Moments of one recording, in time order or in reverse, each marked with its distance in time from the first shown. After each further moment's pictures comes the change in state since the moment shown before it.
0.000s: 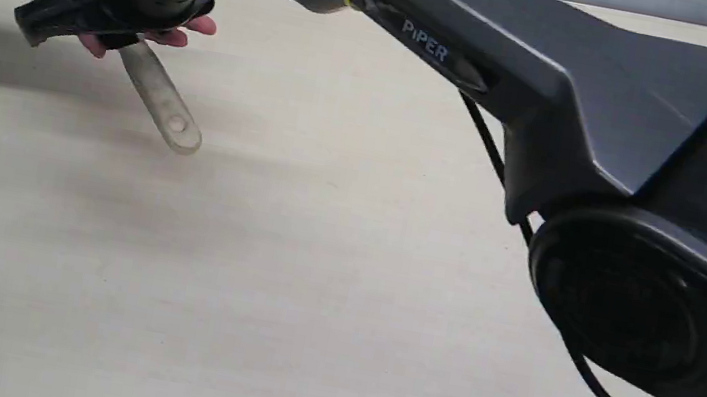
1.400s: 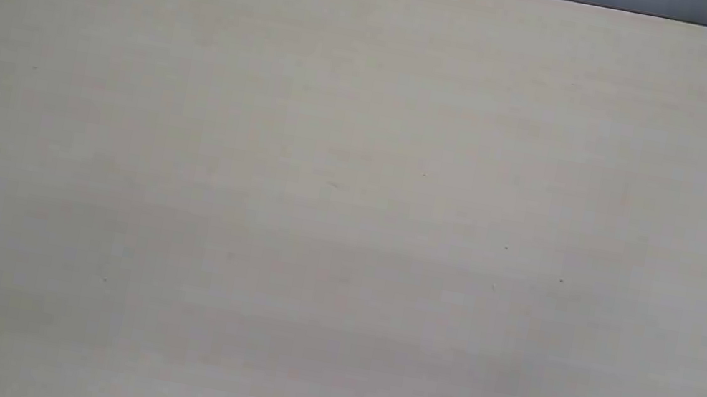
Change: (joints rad) left arm 0.000 0.000 0.000 0.000 0.000 0.000; right arm -0.058 -0.553 0.015 -0.287 0.149 0.015
